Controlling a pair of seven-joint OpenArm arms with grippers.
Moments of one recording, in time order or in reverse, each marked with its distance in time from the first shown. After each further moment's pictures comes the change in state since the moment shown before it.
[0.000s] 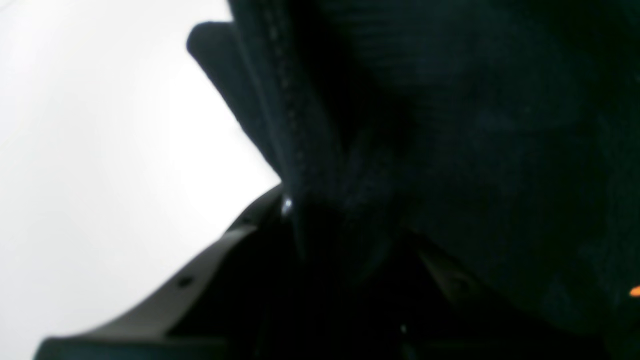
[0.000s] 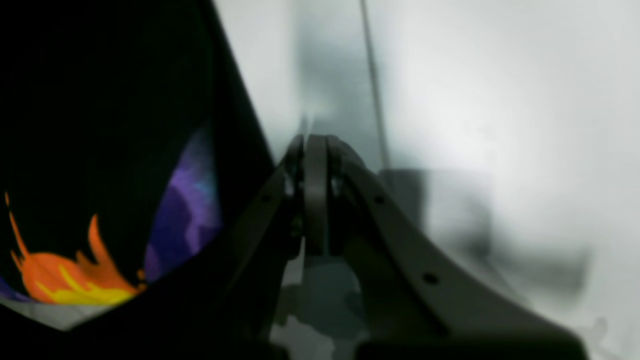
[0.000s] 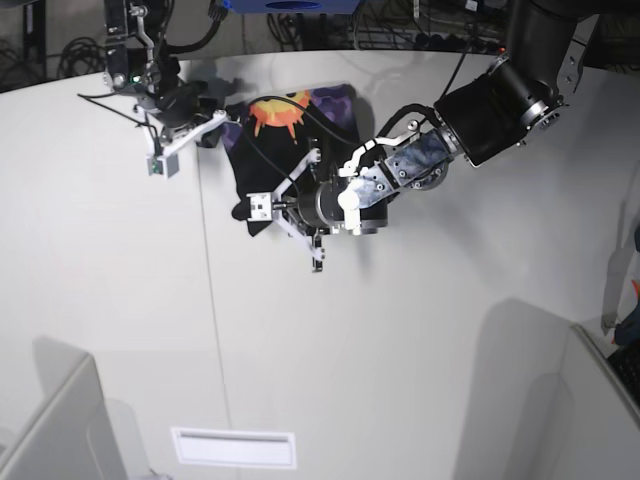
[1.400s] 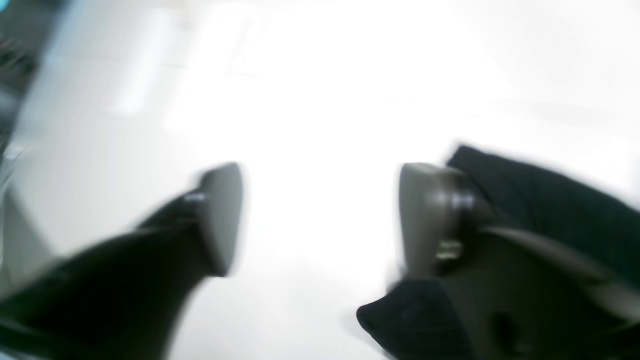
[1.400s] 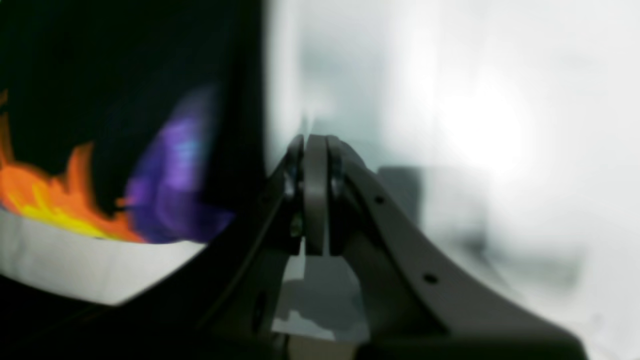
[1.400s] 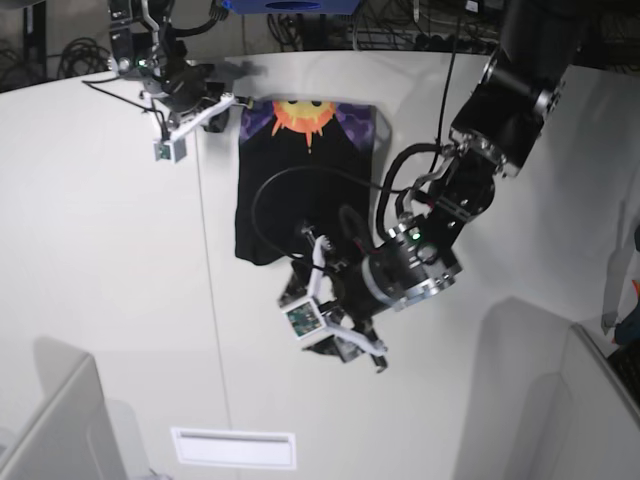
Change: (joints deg) left arm 3.4 0.6 -29.6 18.9 -0.7 0.2 1.0; right arm -4.1 0.3 -0.9 4.2 -0.3 -0.4 -0.2
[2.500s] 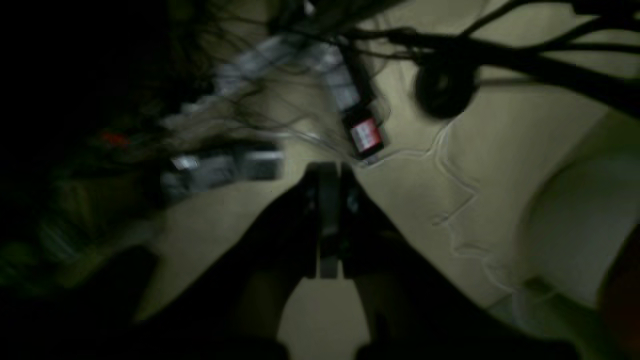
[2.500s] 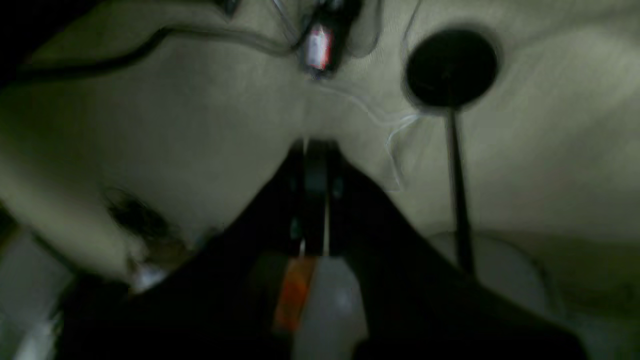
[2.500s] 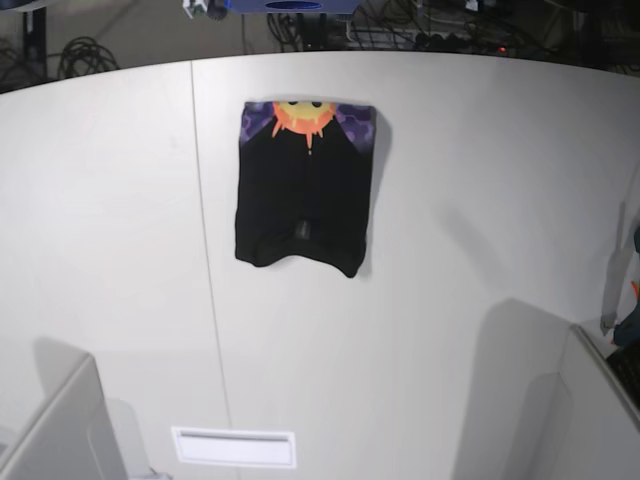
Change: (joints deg) left arm 76.1 -6.3 -30.8 -19.0 0.7 0.0 -32.2; right arm -12.8 14.1 -22.1 -24.6 0.2 2.8 7.5
